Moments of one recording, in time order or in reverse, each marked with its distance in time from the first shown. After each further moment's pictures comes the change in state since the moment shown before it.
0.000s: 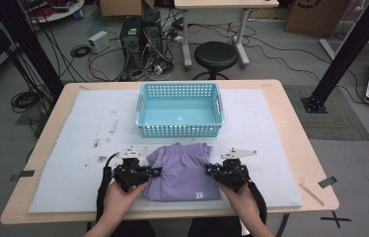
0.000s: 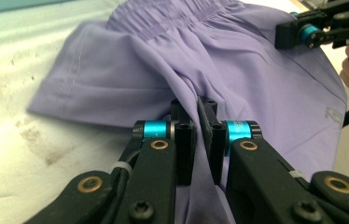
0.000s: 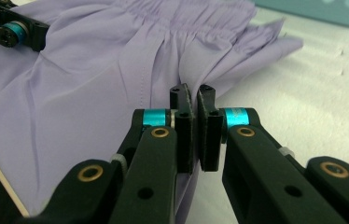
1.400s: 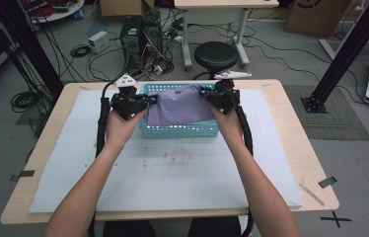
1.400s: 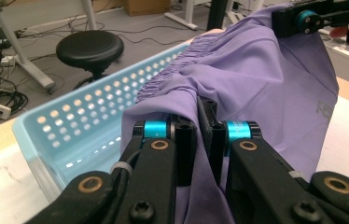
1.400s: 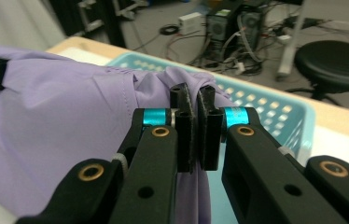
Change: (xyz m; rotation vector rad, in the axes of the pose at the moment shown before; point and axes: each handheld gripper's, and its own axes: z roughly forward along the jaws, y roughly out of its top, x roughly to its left) left arm 0.062 0.179 -0.003 -0.200 0.193 0.220; right arm -0.051 0.193 0.019 -0.240 -0.166 -0.039
